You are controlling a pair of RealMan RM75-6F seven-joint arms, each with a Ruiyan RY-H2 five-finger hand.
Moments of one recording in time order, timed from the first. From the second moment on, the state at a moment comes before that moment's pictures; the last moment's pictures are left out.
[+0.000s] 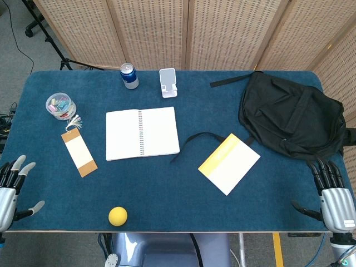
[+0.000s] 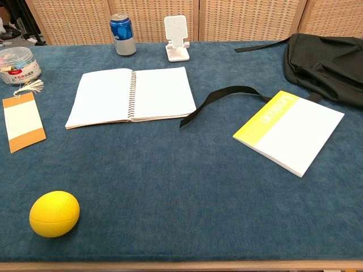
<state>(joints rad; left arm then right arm) -0.02 -1.08 0.00 -1.75 1.61 1.59 0.03 0.04 -1.11 0.06 -1.66 -1.64 1.63 0.08</state>
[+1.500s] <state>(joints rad) -0.53 -1.47 0.04 -0.61 1.74 1.12 -0.51 0.04 -1.21 0.12 -1.64 -1.48 1.60 -0.12</state>
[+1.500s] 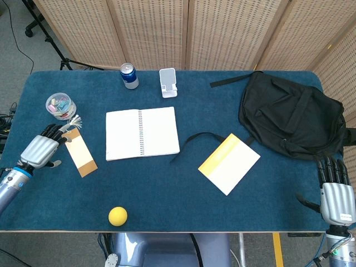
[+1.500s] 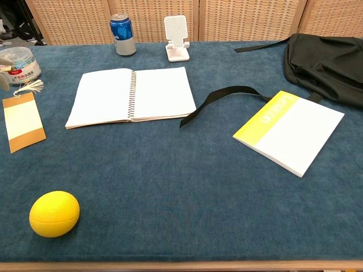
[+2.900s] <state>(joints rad) -0.66 -1.58 0.20 -0.46 1.78 1.02 -0.54 0.05 -1.21 0.14 -1.66 -1.44 1.59 -0.13</state>
